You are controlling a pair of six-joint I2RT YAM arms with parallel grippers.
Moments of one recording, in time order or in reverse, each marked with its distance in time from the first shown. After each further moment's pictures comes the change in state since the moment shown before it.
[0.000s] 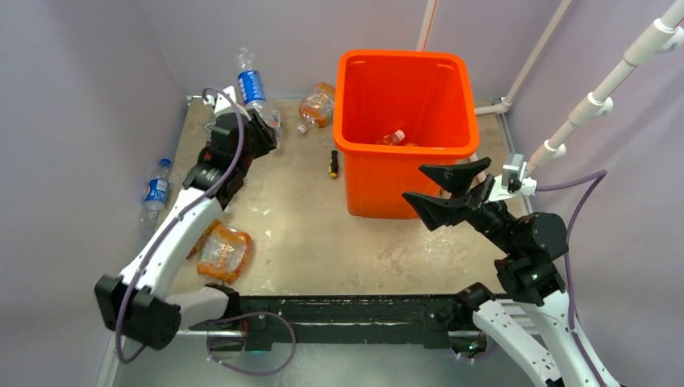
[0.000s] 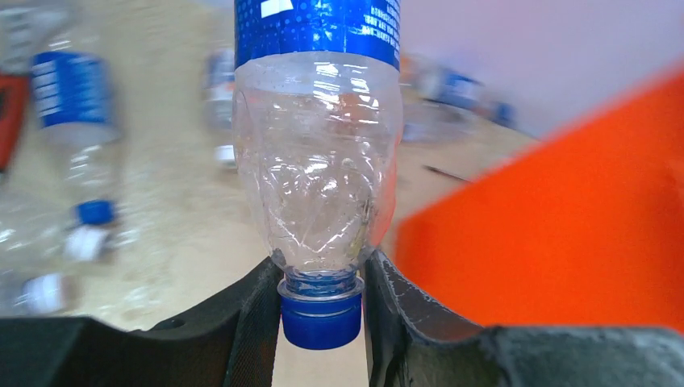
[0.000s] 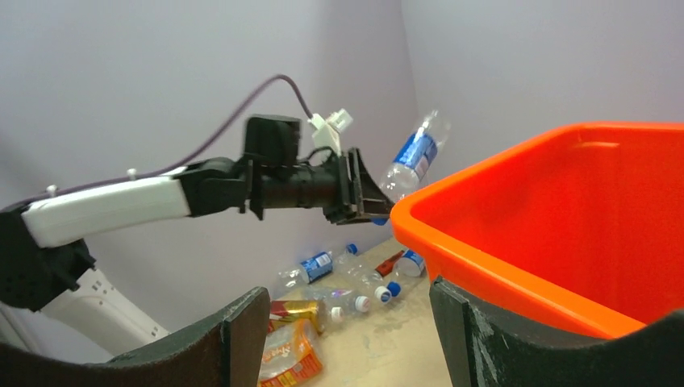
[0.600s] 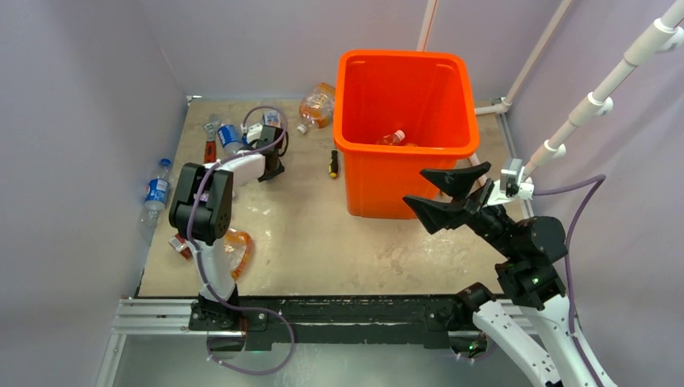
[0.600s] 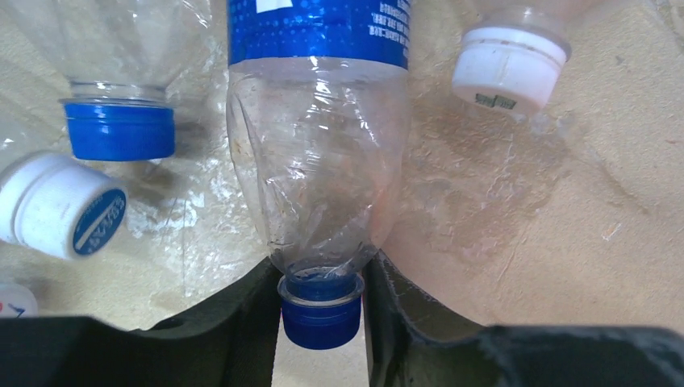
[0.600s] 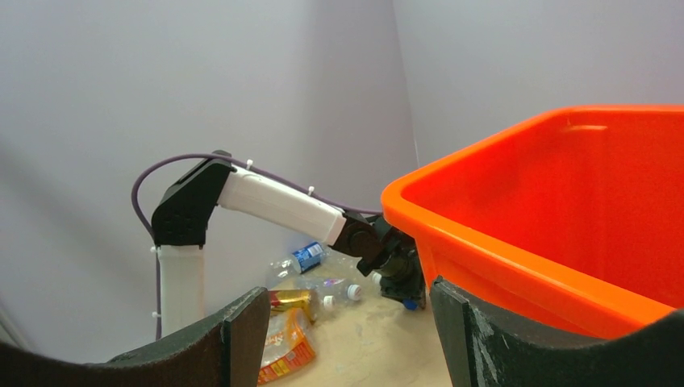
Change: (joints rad) left arm 0.066 0.698 0.089 0.043 -0.124 -0.074; right arm -0.001 -0.027 -0.021 -0.033 0.008 -0.016
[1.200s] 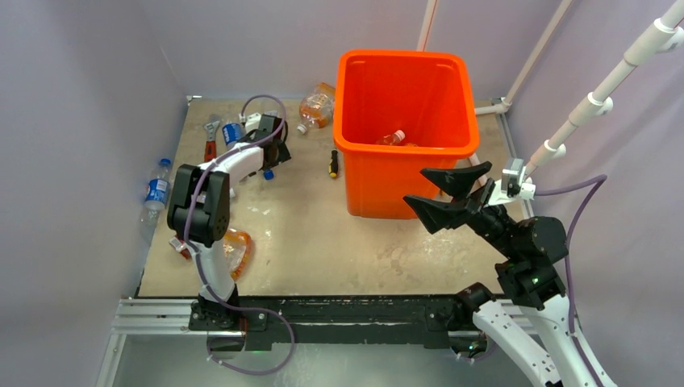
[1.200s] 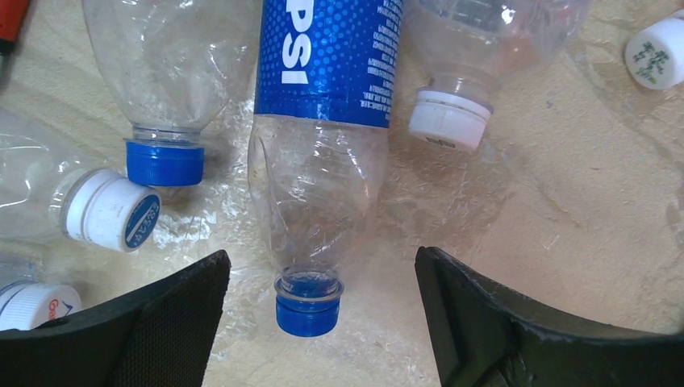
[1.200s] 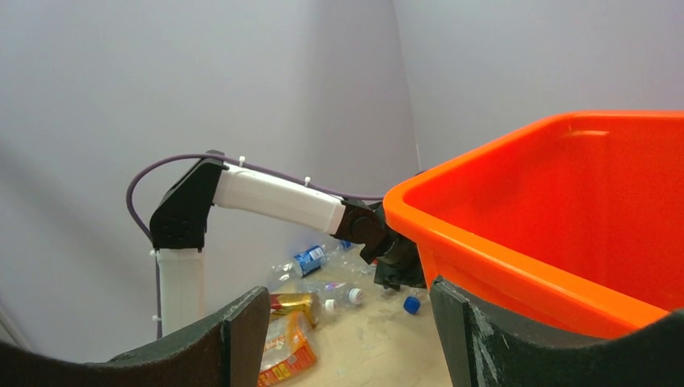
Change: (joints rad) left arm 0.000 -0.034 0.087 -0.083 -0.016 0.021; right arm 0.000 0.001 0.000 0.015 -0.001 0.007
